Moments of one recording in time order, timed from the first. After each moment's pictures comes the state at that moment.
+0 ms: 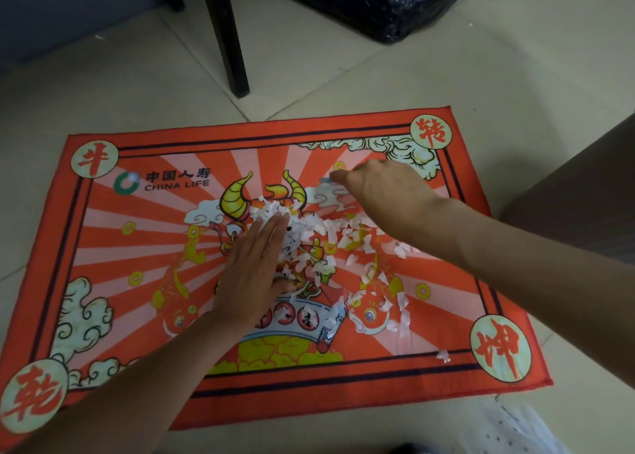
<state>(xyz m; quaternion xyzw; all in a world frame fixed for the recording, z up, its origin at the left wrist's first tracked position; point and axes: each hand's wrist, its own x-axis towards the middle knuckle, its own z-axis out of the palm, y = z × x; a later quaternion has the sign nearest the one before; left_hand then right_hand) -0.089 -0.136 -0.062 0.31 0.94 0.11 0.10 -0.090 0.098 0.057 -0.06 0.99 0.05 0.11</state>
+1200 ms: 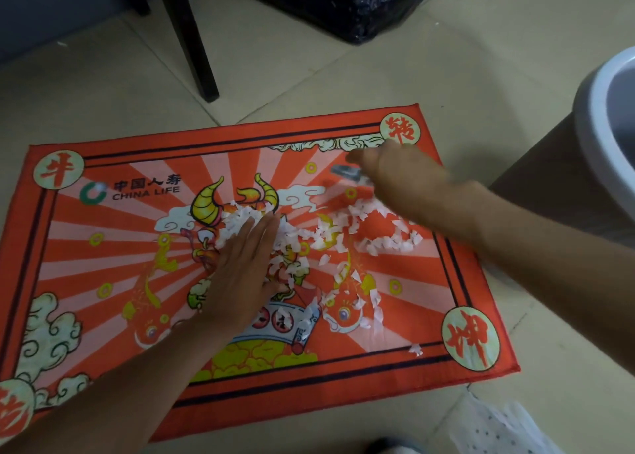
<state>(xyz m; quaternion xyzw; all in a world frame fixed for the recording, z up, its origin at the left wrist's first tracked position) -0.084 -0.113 -0.064 0.33 0.92 0.15 0.12 -0.075 0.151 0.074 0.03 0.99 0.00 0.13</state>
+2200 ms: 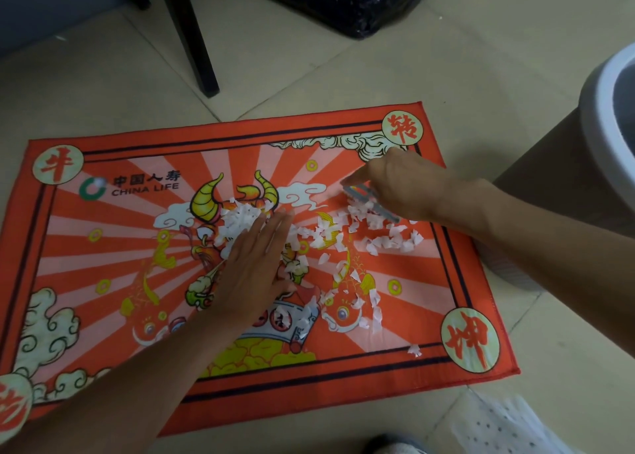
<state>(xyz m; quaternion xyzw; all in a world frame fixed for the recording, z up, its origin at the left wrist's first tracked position) -0.080 -0.098 -0.056 0.36 0.92 0.13 0.14 -0.079 0.172 0.044 -0.03 0.99 -0.07 0.15</state>
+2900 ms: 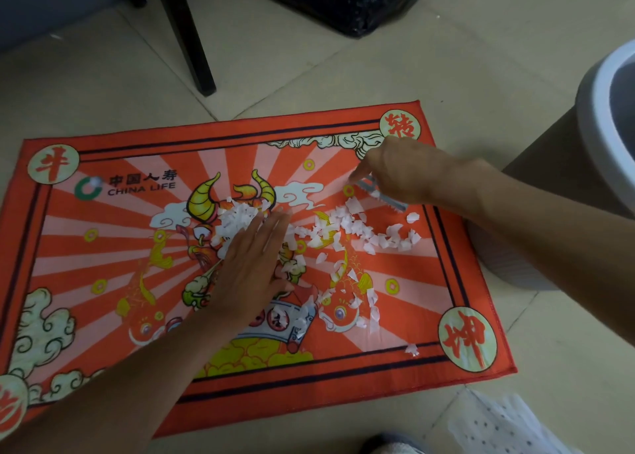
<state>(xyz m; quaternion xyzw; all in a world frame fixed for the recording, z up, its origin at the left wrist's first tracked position) -0.080 -0.097 -0.055 0.36 0.92 0.11 0.13 -0.087 0.178 0.055 -0.04 0.98 -0.03 0.17</state>
